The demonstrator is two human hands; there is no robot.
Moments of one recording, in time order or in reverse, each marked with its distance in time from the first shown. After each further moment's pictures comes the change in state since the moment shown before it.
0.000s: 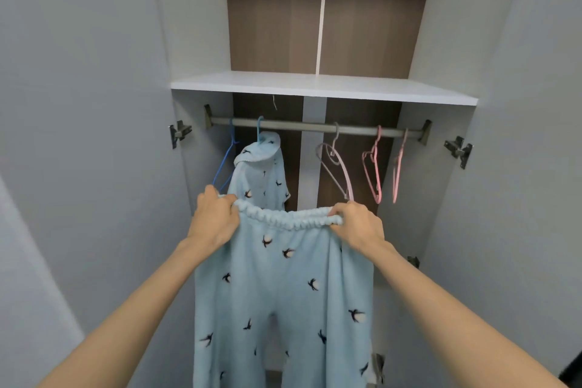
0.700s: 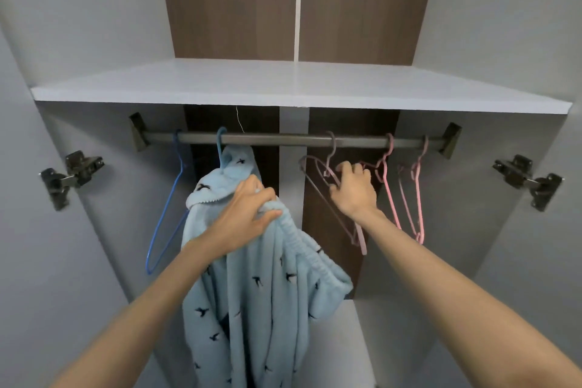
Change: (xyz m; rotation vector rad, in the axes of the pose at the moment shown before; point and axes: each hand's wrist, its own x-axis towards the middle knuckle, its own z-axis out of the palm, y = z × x) left_hand 0.227 0.017 0.118 -0.253 -0.189 0.545; right_hand 0.262 0.048 0.043 -0.031 0.209 0.201
